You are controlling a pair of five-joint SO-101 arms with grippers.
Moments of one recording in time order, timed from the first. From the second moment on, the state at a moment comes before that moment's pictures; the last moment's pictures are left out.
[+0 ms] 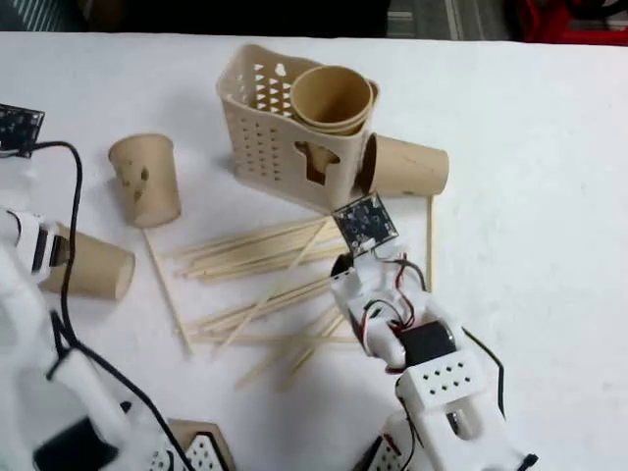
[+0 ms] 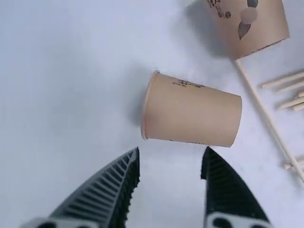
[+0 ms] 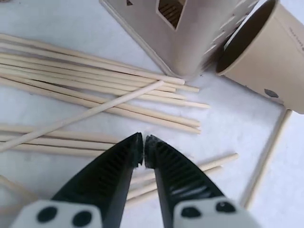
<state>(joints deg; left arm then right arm) -40.2 -22.5 12.3 87.0 -37.9 -22.9 -58.8 74.5 35.3 10.9</state>
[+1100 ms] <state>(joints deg) -39.3 28.0 -21.3 90.9 -32.1 -23.4 -58.8 75.0 34.6 10.9</state>
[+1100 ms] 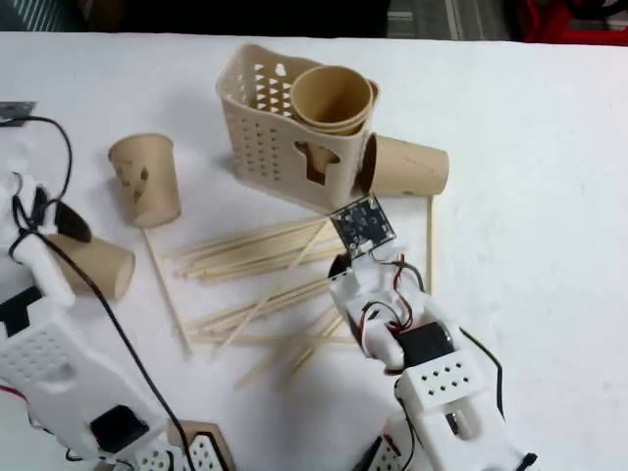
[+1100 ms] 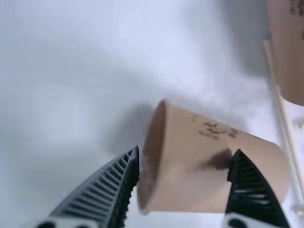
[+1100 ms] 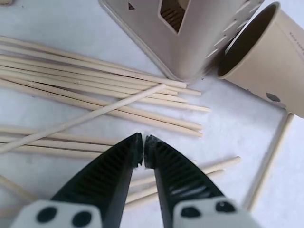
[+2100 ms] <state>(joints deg) -29.8 28.6 -24.2 101.6 -32.1 -23.4 -58.8 76.1 33.1 12.7</state>
